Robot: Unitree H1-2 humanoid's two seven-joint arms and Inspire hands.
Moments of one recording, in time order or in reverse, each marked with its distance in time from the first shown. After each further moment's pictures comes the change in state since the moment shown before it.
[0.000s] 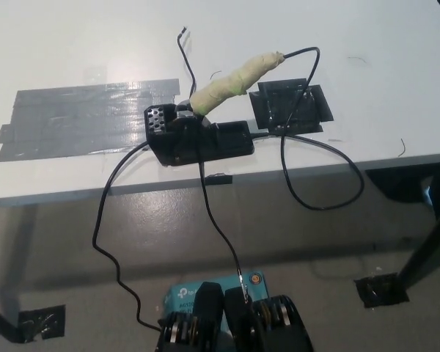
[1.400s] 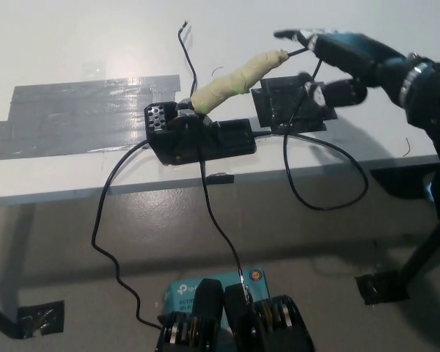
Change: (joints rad) left_arm -0.015 0.000 0.025 -0.025 0.024 0.006 -0.040; right_arm -1.190 0.243 0.586 0.153 -0.456 -0.060 0.259
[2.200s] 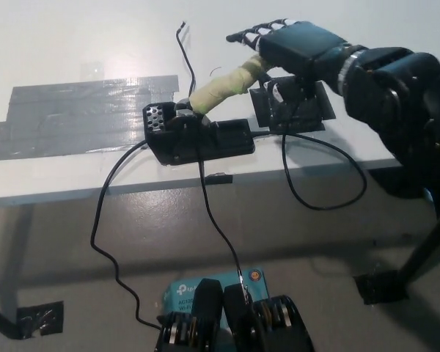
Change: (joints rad) left_arm -0.003 0.000 0.010 -0.008 0.020 0.000 -0.024; right_arm -0.120 0.099 0.171 0.220 -0.201 -0.156 0.004
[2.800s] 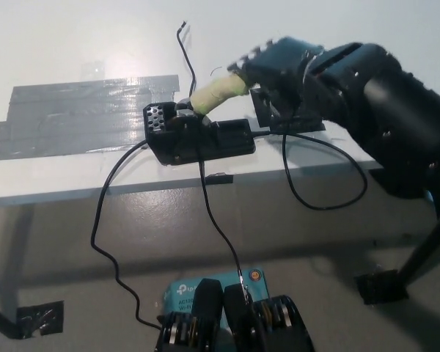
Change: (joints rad) left_arm -0.020 -0.027 0.010 -0.013 0.043 0.000 -0.060; right_arm -0.074 0.044 0.140 0.140 -0.158 -0.003 0.170
